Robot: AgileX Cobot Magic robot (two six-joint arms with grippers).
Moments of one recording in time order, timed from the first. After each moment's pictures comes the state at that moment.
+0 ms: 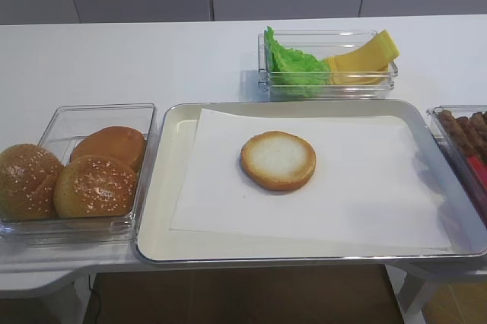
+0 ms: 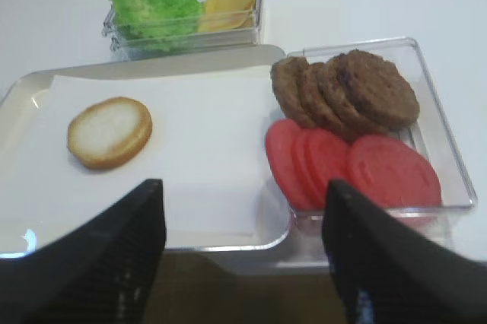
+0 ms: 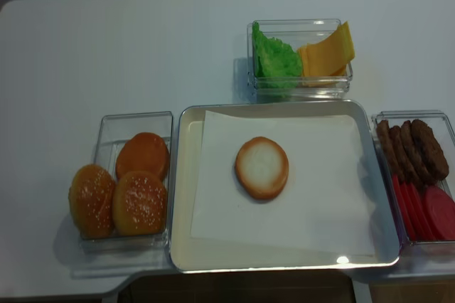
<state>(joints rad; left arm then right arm) -0.07 -0.02 -0.49 0.07 1.19 -0.10 -0.01 0.19 -0.58 0.27 0.97 0.00</state>
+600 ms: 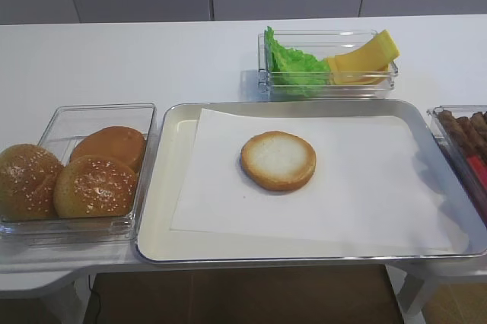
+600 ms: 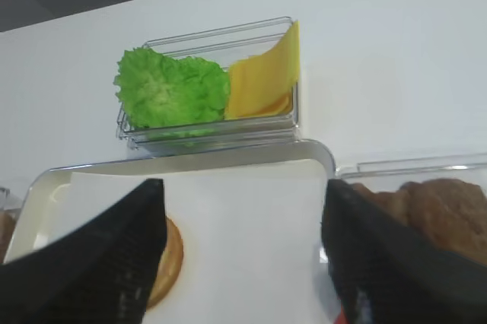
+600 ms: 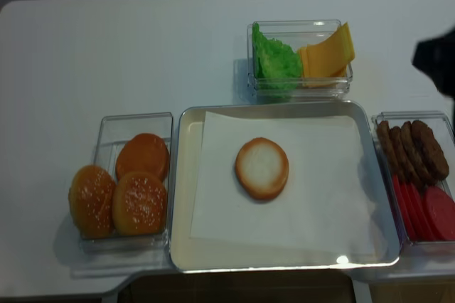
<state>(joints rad) -0.07 -0.02 -0.49 0.07 1.19 -0.10 -0.01 0.98 -0.95 0.47 0.71 -0.14</state>
